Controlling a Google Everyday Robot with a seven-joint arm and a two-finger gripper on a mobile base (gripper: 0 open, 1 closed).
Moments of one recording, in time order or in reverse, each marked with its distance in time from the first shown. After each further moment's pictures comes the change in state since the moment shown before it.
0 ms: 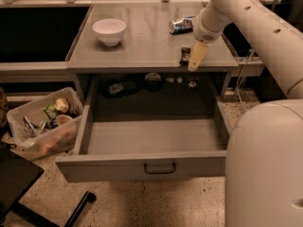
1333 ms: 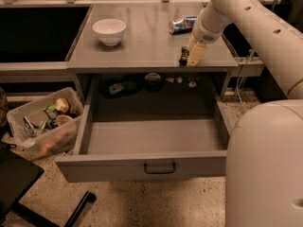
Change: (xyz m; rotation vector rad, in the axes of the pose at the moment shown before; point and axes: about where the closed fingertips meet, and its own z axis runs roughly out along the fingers) arm 0.000 0.000 0.000 0.000 0.000 0.000
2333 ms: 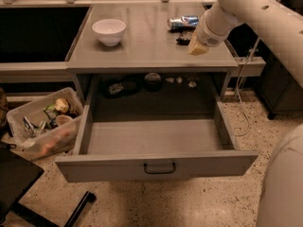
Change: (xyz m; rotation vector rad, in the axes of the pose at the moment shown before) arm -0.007 0.033 -0.037 -0.002 -0.034 -0.001
